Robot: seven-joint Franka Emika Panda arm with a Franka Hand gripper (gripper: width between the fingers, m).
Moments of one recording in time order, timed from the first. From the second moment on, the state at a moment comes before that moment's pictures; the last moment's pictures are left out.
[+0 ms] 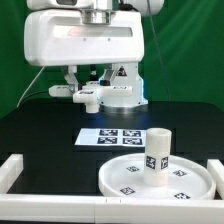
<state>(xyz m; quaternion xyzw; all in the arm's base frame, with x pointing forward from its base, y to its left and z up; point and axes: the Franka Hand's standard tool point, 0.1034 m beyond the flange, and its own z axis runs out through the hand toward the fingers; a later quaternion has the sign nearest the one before) 0.570 -0.079 0.160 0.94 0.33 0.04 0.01</state>
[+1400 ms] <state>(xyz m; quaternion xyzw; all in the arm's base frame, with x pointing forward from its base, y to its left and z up) 0.562 0.033 0.134 0.98 0.18 0.05 0.01</state>
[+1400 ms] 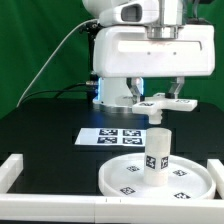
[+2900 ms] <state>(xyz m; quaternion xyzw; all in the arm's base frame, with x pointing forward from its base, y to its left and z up) 0.561 0.036 0.103 1.00 -0.06 0.04 0.00</state>
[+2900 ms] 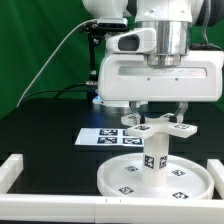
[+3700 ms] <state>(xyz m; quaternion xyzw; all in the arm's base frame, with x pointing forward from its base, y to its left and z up) 0.561 0.039 0.102 0.92 -0.40 0.05 -0.03</state>
